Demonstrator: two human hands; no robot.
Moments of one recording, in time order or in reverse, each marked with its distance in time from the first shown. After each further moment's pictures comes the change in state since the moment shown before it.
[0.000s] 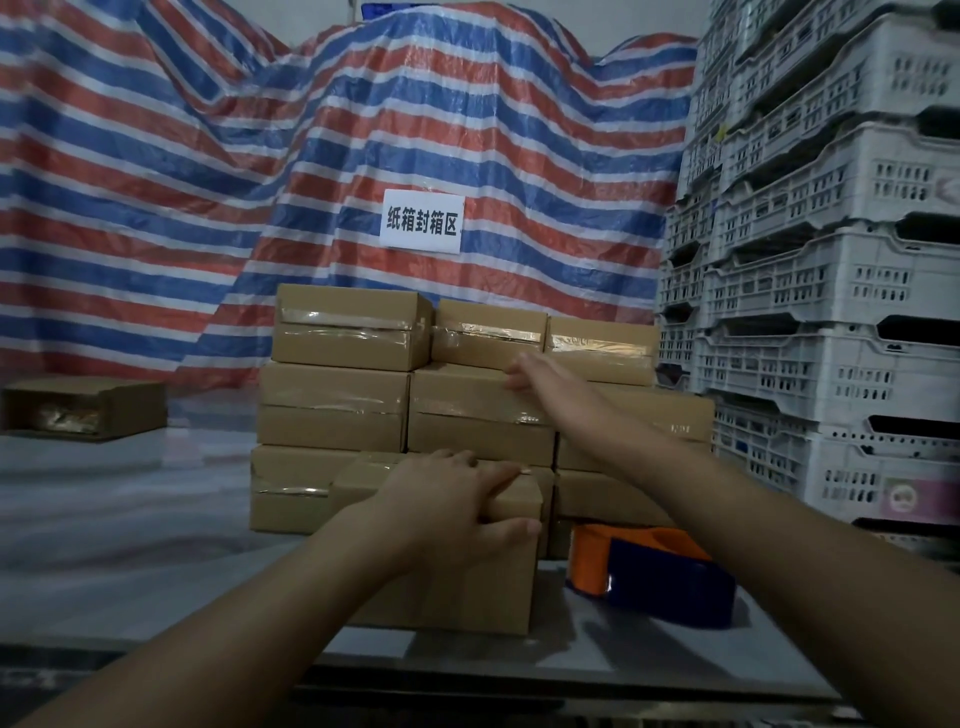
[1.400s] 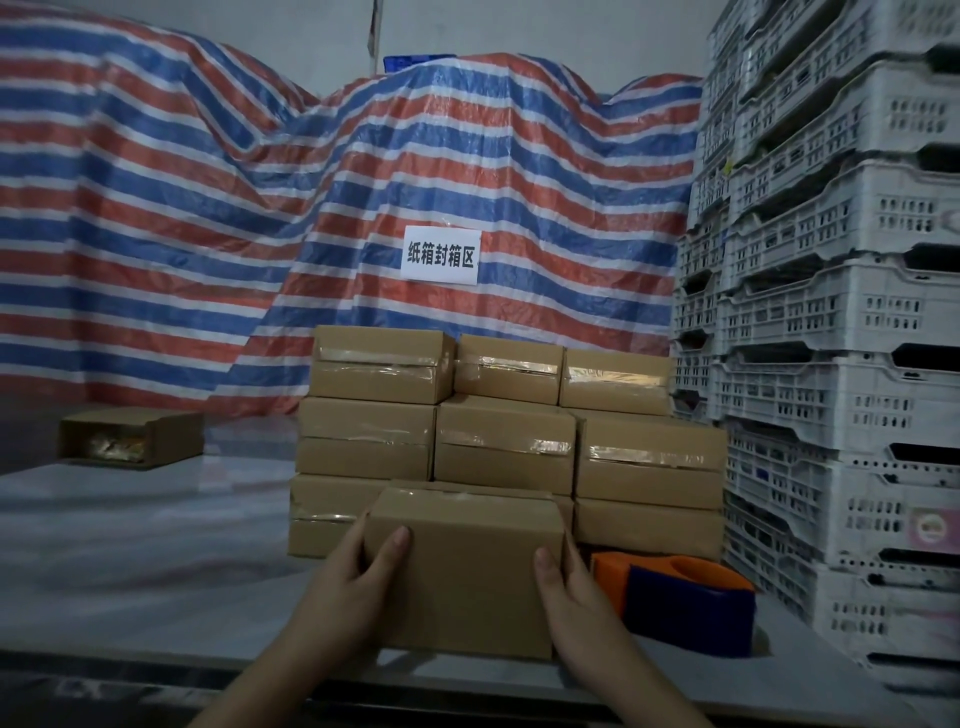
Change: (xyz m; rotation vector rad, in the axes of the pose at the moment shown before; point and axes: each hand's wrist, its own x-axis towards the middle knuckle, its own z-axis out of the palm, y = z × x) left_hand -0.080 -0.044 0.055 -1.241 0.401 -0.569; right_hand -0.106 0.077 0.077 0.265 -0.007 0.209
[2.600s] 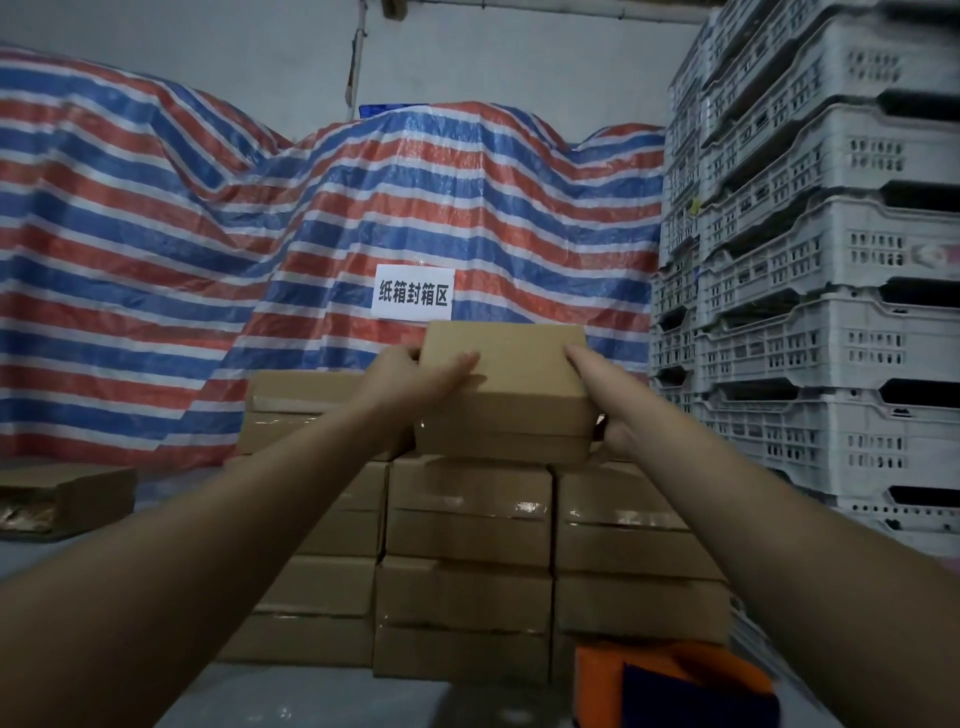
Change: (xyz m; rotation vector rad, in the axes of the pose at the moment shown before) left_hand 0.166 0.170 0.043 0.023 -0.028 0.260; right_hand 0.142 -0.175 -0.109 0.226 0.292 0.134
